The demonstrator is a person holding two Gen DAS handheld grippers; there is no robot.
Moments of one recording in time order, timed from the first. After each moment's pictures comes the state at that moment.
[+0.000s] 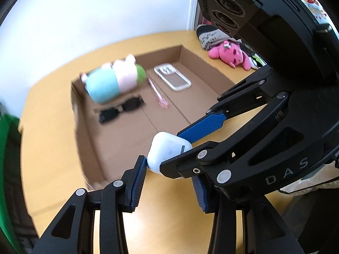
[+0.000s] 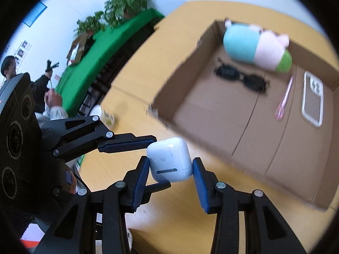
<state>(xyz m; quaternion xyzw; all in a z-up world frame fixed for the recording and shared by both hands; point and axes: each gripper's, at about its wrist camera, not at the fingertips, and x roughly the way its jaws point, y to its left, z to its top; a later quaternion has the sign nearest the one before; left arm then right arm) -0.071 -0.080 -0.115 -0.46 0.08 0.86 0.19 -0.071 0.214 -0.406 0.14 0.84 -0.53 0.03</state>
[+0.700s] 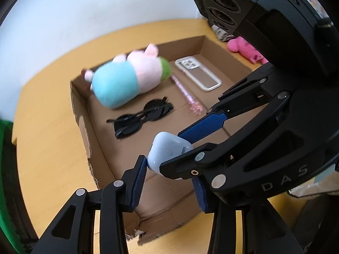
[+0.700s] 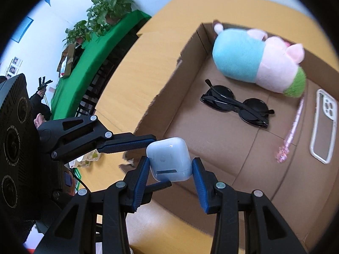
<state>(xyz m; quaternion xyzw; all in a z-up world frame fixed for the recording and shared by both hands) -0.169 -0.129 -0.172 -0.52 0.07 0.83 0.18 -0.152 0.116 -0.408 0.16 0.82 -0.55 0.00</state>
